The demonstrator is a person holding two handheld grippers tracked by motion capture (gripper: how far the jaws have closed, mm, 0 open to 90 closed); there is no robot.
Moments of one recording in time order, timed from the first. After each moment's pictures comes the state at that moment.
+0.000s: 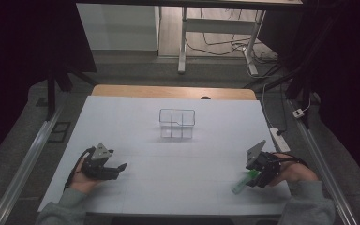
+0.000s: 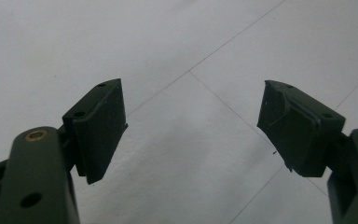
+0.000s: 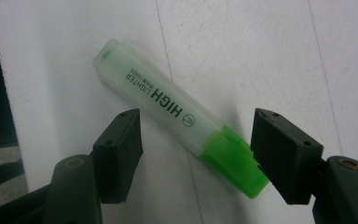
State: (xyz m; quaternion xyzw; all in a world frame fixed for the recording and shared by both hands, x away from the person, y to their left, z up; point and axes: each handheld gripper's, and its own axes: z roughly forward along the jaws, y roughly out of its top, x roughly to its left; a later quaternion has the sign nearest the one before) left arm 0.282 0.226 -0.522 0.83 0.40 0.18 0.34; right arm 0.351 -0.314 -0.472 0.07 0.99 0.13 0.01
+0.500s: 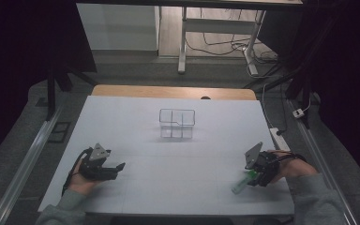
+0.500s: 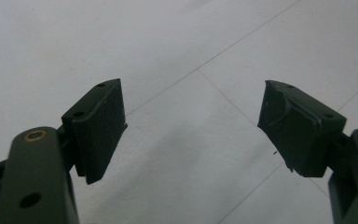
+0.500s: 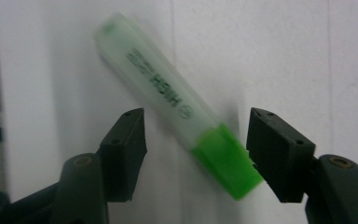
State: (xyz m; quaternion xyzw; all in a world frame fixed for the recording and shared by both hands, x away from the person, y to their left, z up) left arm 0.275 0.228 -0.517 0.82 0.42 0.20 0.34; right arm 0.357 -0.313 -0.476 -0.01 0.99 0.11 0.01
